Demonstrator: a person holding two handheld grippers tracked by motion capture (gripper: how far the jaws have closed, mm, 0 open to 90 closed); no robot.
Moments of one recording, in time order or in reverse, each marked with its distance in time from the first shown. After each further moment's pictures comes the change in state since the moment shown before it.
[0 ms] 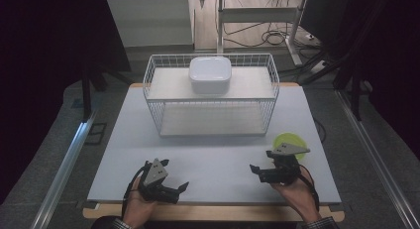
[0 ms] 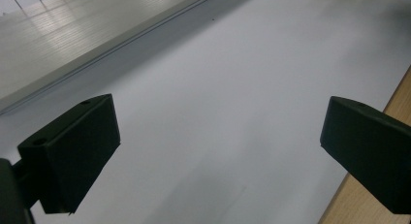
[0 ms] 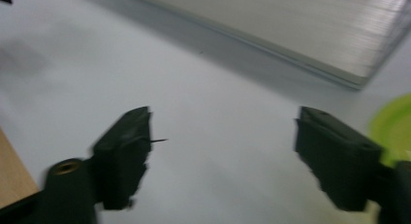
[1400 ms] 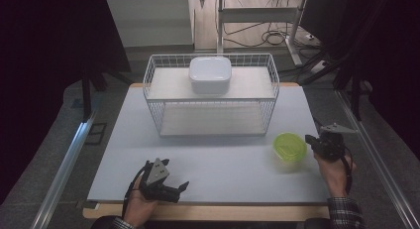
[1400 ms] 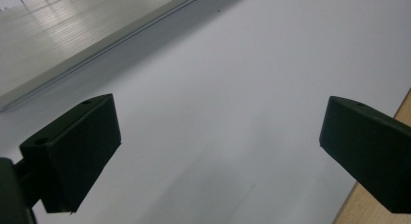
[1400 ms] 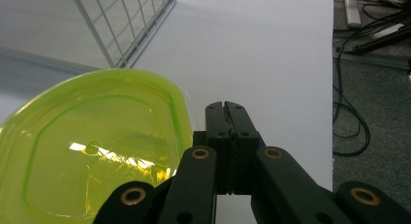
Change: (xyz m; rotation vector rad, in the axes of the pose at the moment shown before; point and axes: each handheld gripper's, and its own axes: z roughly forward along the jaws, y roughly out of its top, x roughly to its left) left arm 0.001 -0.001 0.005 0.021 0.014 0.009; right arm -0.140 -0.016 -0.036 -0.013 -0.339 0.189
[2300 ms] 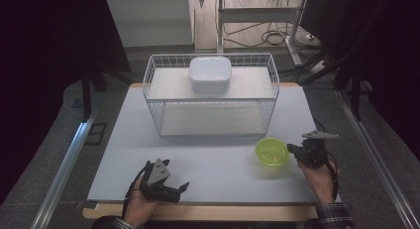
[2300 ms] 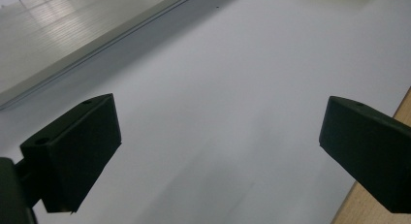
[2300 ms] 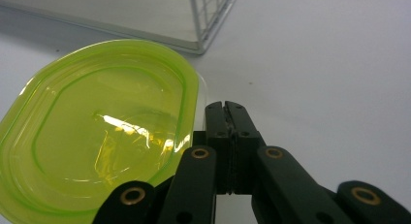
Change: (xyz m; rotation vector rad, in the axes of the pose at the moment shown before) left arm -0.002 0.000 0.002 0.015 -0.001 0.010; right arm 0.050 -0.007 0.005 0.075 0.140 -0.011
